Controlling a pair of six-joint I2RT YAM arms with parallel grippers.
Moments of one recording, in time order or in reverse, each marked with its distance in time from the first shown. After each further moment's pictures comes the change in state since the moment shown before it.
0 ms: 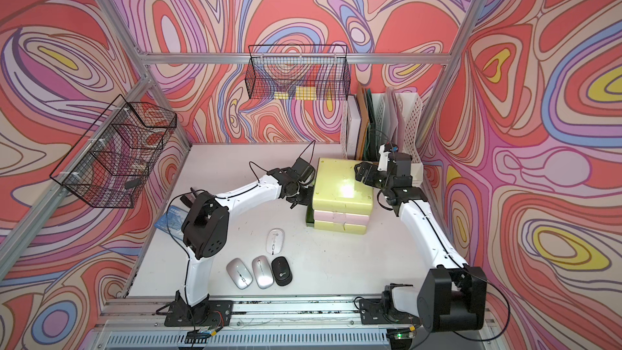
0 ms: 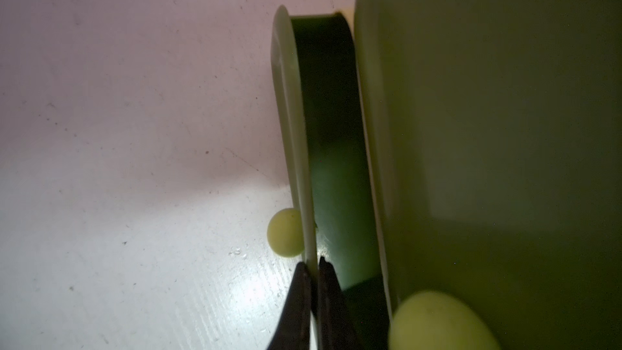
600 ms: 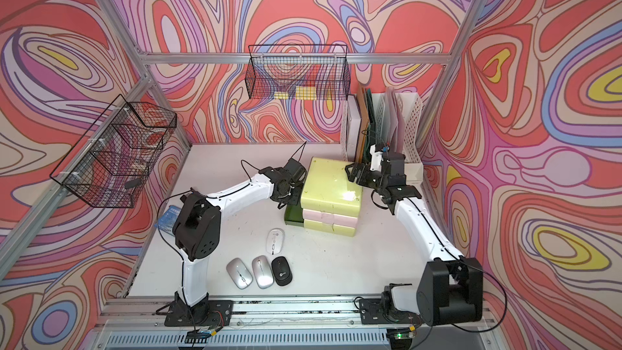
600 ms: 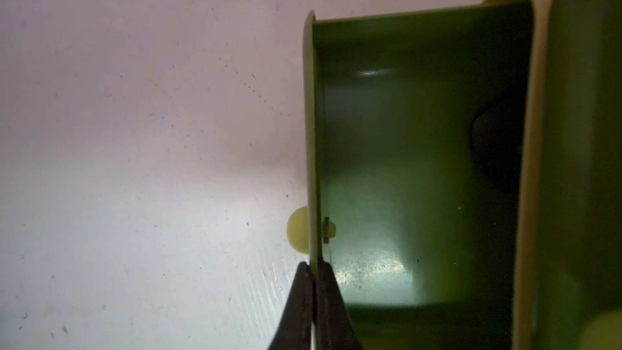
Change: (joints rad) left arm 0.050 -0.035 -0.018 -0.156 -0.272 0.053; right arm 0.037 0.034 0.000 0.033 -0.091 0.018
